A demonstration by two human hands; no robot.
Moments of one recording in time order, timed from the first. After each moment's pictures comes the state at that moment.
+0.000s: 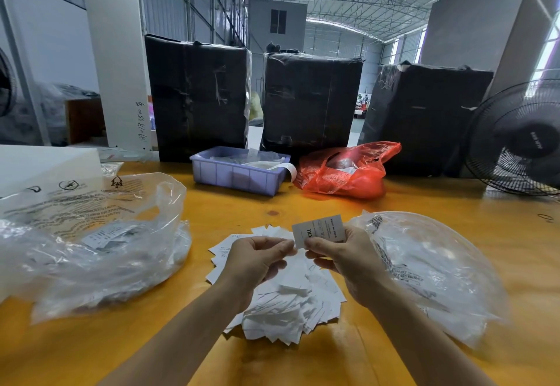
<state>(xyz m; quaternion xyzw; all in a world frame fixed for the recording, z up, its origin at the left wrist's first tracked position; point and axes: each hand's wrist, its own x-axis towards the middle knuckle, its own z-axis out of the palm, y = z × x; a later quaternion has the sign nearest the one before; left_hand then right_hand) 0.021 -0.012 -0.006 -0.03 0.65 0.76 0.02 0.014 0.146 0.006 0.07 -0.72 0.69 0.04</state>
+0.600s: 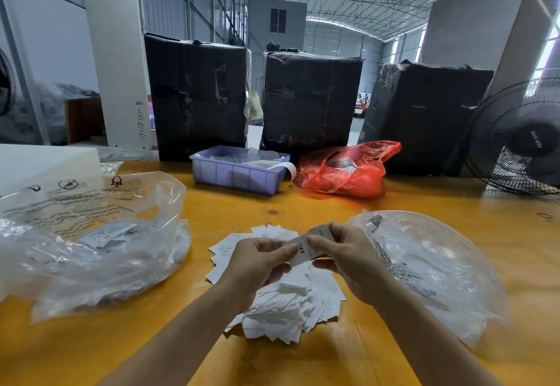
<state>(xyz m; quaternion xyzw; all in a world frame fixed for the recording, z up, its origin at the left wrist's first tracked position) 0.022 -0.010 -0.008 -0.01 0.66 0.75 0.04 0.015 0.149 0.010 0.07 -0.73 0.68 -0.01</state>
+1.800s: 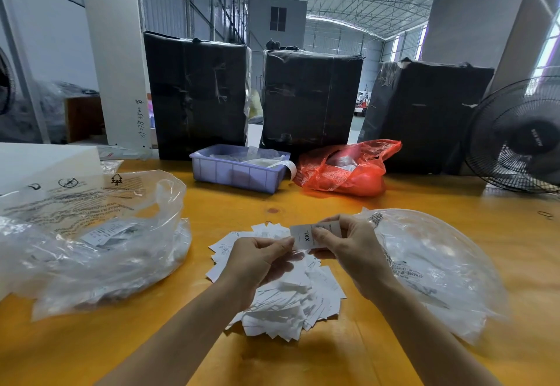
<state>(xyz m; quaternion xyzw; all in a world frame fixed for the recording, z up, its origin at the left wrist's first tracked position) 0.022 -0.010 -0.006 -0.02 0.63 0.78 0.06 0.016 0.148 0.011 0.09 -0.75 0.64 0.10</state>
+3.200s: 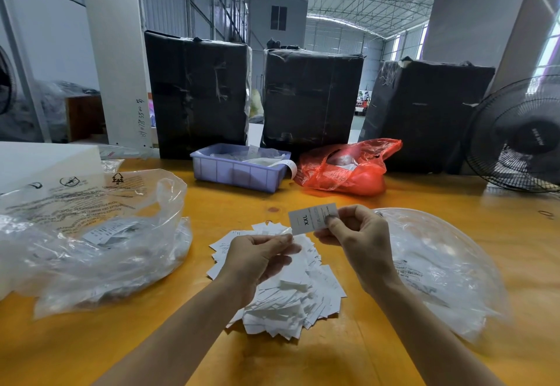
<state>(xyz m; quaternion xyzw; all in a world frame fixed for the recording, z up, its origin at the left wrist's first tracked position) 0.020 -0.011 -0.006 -0.04 0.60 0.80 0.04 0.015 0.150 0.011 0.10 -0.70 0.68 0.21</state>
